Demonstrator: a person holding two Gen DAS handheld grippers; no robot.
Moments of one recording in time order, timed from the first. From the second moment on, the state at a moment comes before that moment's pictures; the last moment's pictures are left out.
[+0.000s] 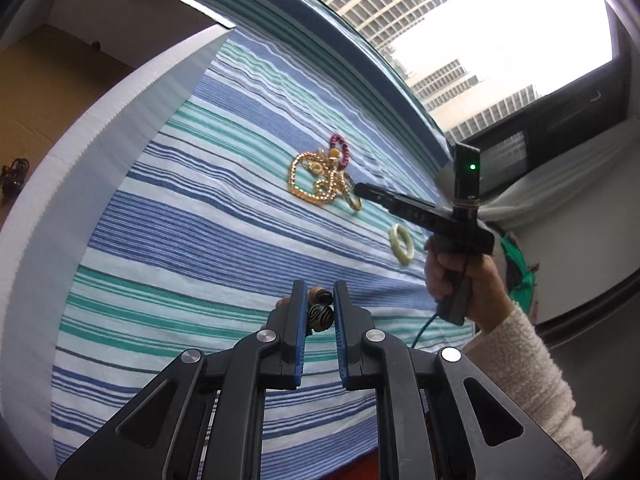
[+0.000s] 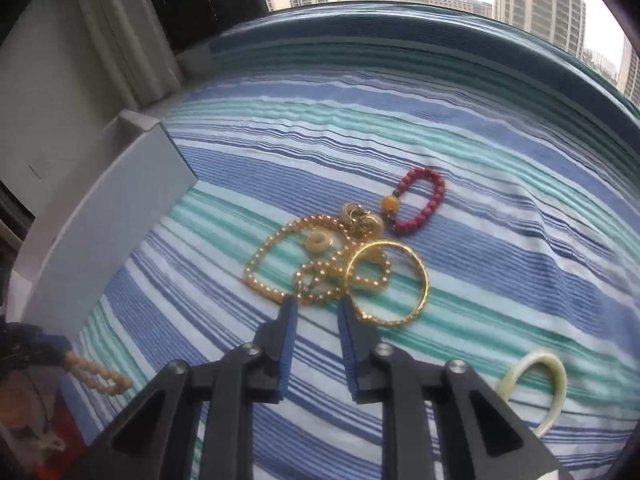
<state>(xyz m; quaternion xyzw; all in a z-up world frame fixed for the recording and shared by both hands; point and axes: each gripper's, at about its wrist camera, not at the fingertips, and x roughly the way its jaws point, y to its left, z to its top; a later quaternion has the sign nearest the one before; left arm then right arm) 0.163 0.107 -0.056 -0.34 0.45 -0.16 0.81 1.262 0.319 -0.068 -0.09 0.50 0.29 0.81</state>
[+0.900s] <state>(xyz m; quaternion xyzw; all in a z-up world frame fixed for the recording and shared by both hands) 0.049 0.207 0.053 -0.37 0.34 -0.08 0.86 1.198 0.362 0.030 0.01 0.44 0.42 0.80</state>
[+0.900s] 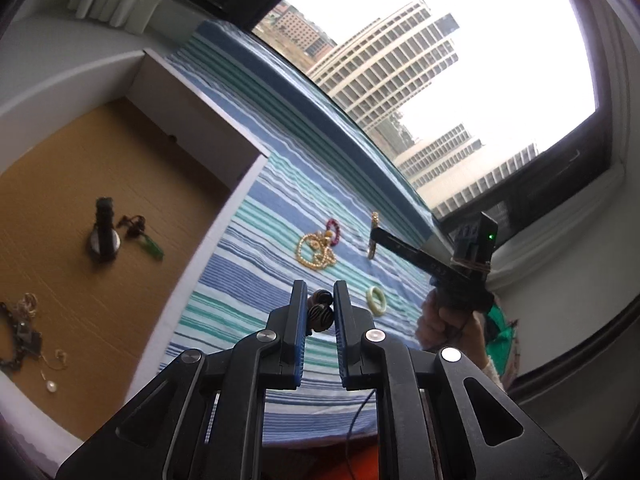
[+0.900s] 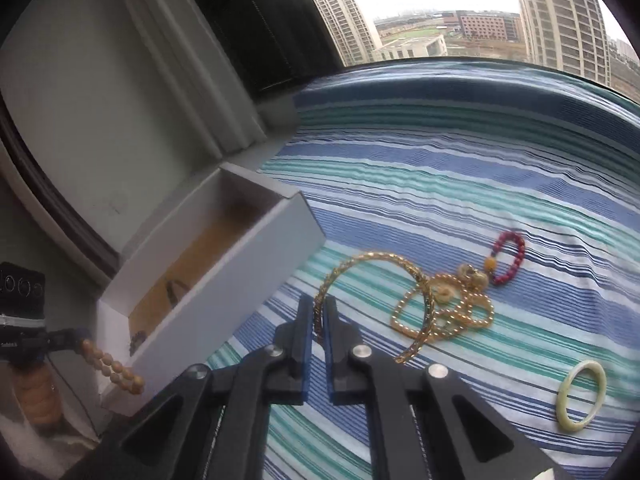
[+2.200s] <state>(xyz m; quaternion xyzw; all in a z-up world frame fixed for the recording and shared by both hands) 0.070 0.125 0.003 -0.15 0.38 0.03 0.91 1.072 0.464 0.013 -0.12 0.34 0.36 0.86</state>
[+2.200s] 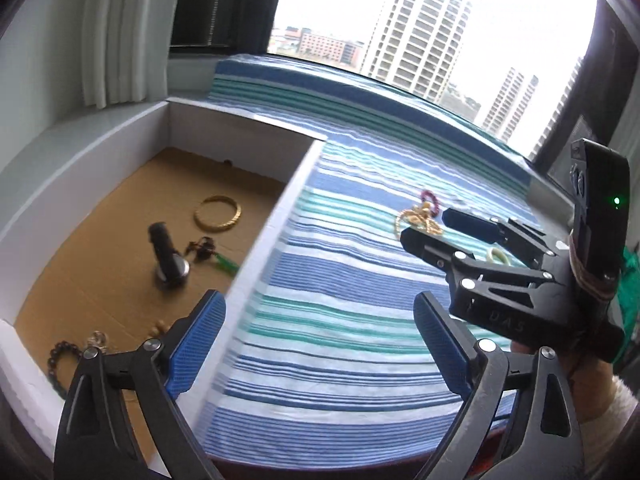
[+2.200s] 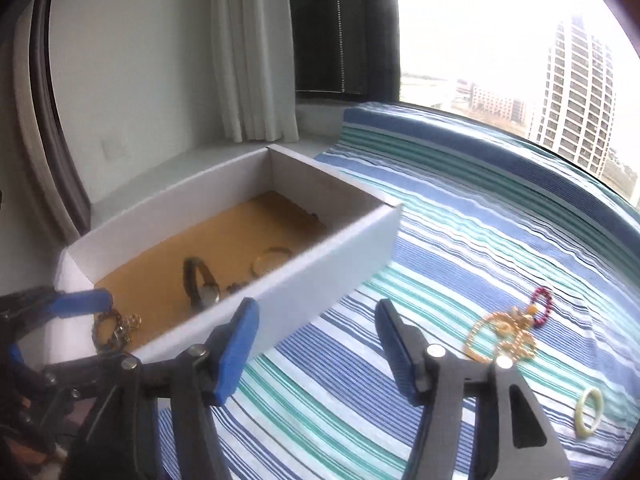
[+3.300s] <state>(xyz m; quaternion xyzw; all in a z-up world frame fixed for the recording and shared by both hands) 0.103 -0.026 -0.081 -0.04 0.46 -0.05 0.89 0.983 0.193 -0.078 -0.02 0.40 0.03 0.92</state>
